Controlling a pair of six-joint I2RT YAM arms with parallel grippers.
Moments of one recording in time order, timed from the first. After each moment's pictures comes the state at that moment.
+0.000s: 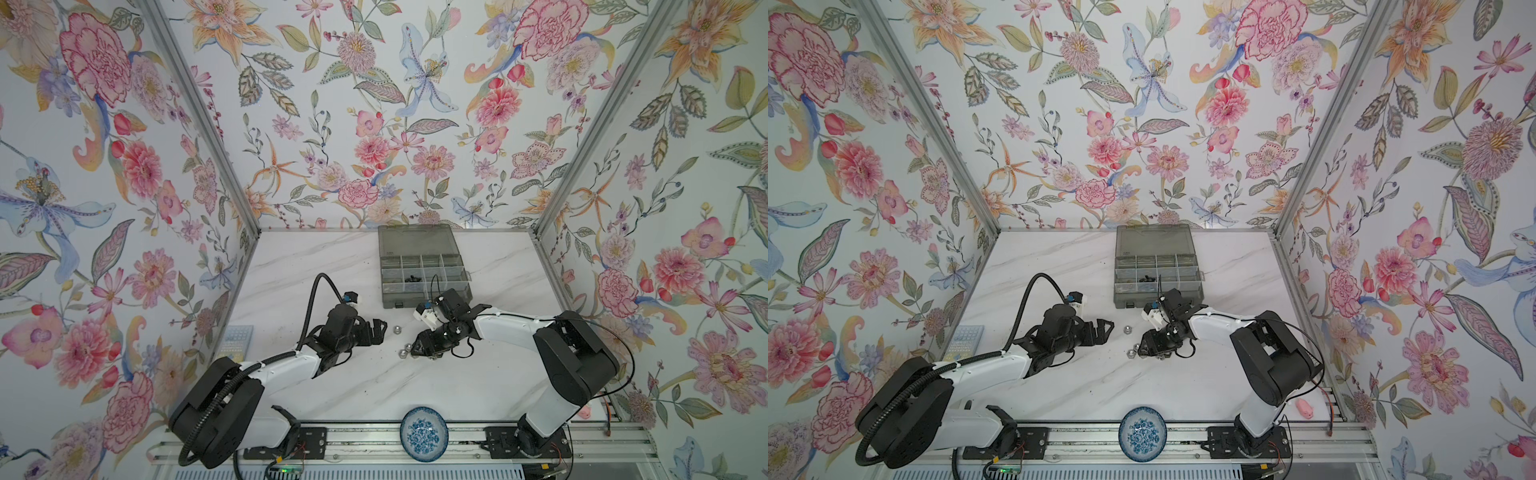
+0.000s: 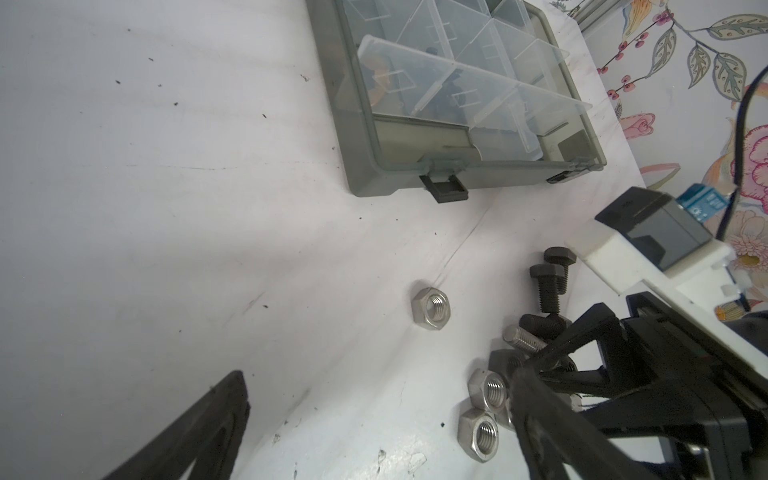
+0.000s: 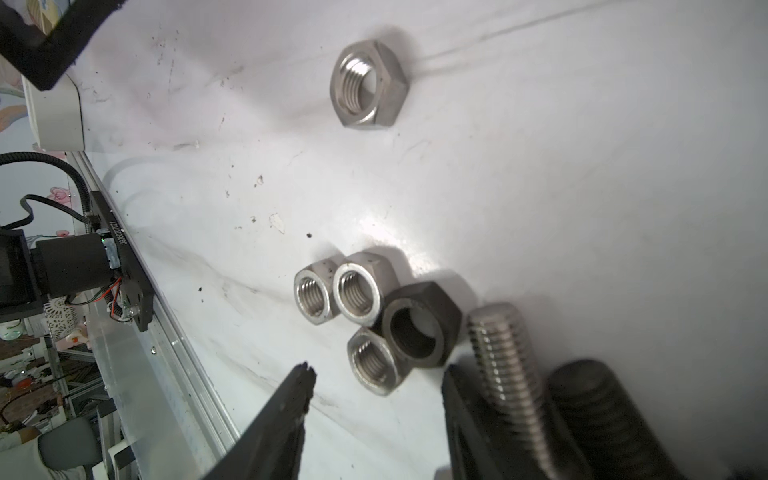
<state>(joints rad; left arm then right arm) -0.60 1.34 0.50 0.19 0.08 -0.60 0.61 1.69 0.87 -0.38 -0.56 0.24</state>
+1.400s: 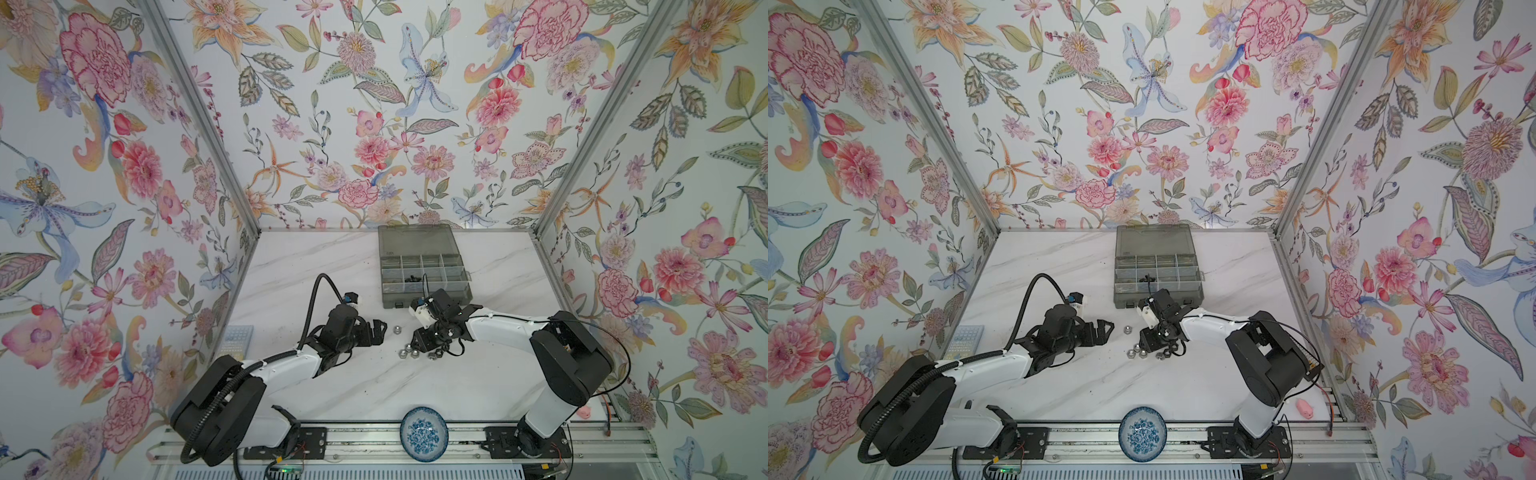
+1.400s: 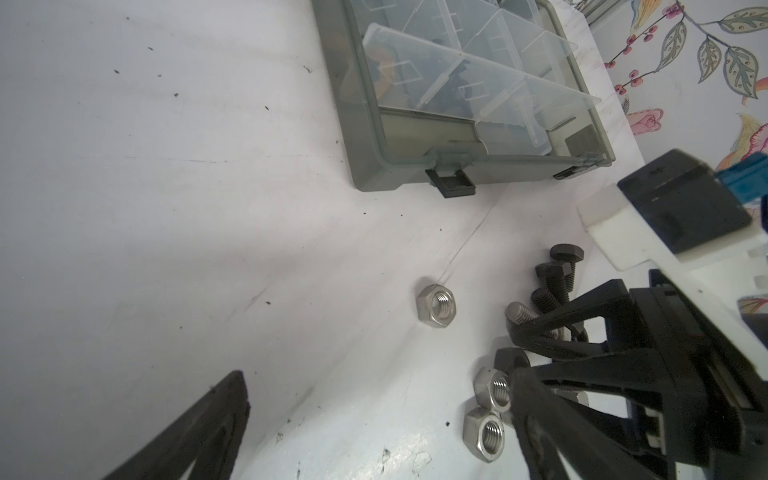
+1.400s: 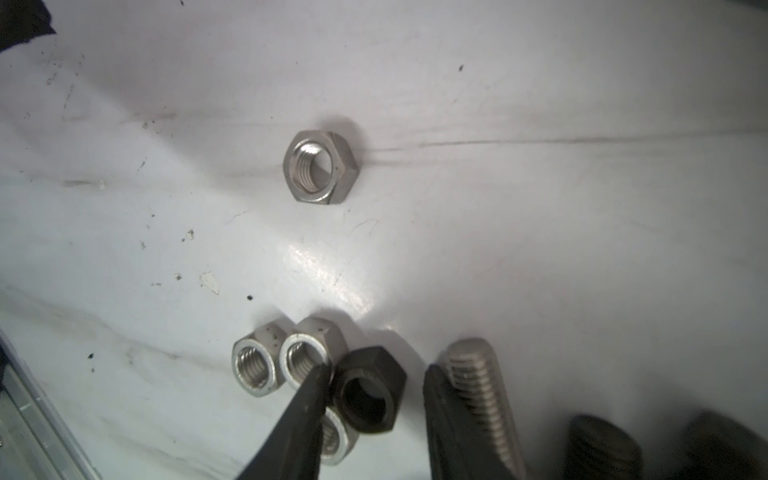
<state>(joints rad) -0.60 1.35 0.50 0.19 0.08 -0.60 0.69 1.71 0.92 -0.35 -0.27 0.21</state>
